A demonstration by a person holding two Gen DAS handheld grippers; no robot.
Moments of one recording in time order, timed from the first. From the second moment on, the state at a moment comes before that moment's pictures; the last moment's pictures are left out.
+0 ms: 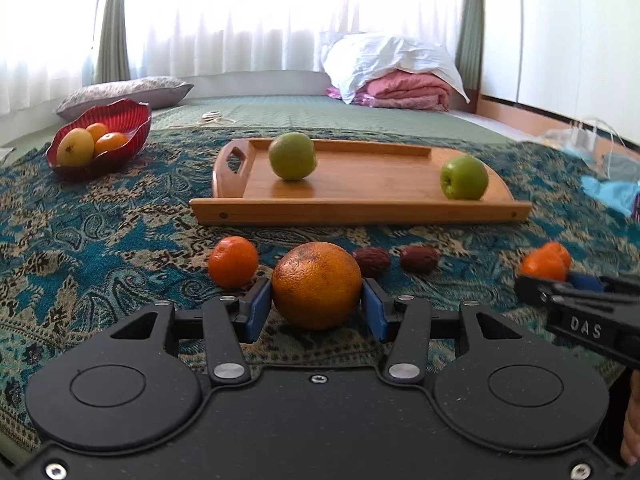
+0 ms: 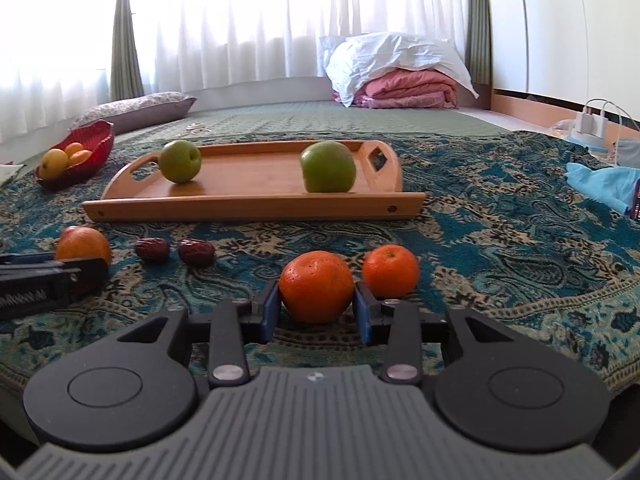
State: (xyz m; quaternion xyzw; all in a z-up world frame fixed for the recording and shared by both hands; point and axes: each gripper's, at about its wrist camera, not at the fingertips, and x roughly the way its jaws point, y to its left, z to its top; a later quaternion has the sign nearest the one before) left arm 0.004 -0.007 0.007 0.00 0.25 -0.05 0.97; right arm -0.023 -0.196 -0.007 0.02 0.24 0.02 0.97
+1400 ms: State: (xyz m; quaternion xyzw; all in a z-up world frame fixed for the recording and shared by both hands) left arm 0.112 0.007 0.081 -0.03 0.22 -0.06 0.97; right arm 0.077 -0.208 0.068 0.05 0.21 0.06 0.97
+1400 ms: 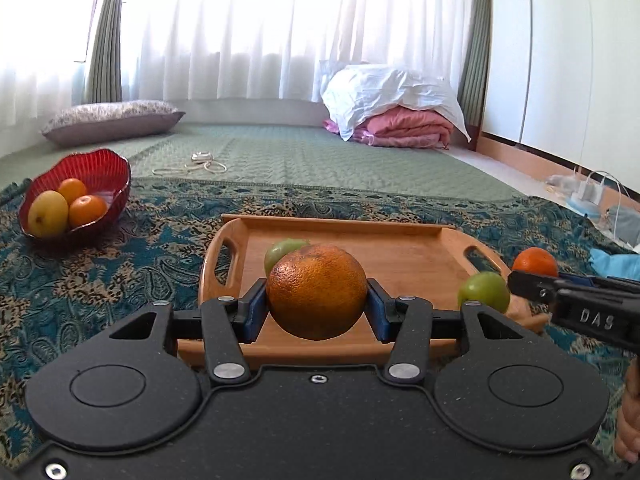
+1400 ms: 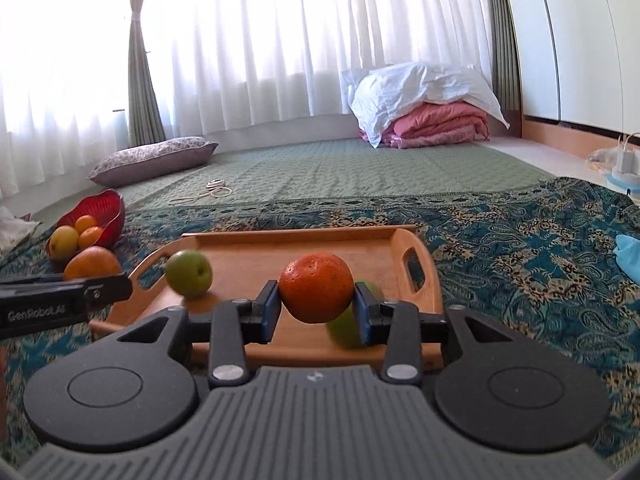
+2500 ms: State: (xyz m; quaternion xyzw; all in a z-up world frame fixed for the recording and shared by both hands) left arm 0.199 0.014 0.026 -0.03 0.31 -0.03 0.95; right arm 0.232 -0.227 0.027 0.06 0.39 0.05 0.92
